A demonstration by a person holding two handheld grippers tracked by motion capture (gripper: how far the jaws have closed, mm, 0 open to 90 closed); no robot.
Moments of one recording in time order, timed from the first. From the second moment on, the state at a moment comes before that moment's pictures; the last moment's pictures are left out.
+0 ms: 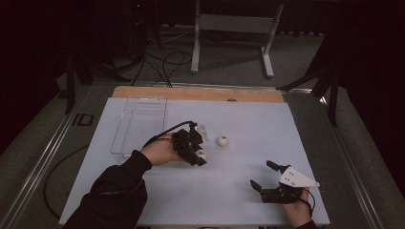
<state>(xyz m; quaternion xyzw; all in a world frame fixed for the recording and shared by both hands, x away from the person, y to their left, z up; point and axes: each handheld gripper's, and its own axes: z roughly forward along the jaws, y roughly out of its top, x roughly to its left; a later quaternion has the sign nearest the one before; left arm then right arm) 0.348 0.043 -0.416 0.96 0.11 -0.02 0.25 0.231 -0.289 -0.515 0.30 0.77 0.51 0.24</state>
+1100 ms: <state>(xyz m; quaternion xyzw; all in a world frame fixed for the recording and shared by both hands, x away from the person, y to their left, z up) 0.362 0.083 -0.378 0.95 0.15 0.00 0.27 0.230 -0.289 -0.515 0.30 0.77 0.51 0.24</state>
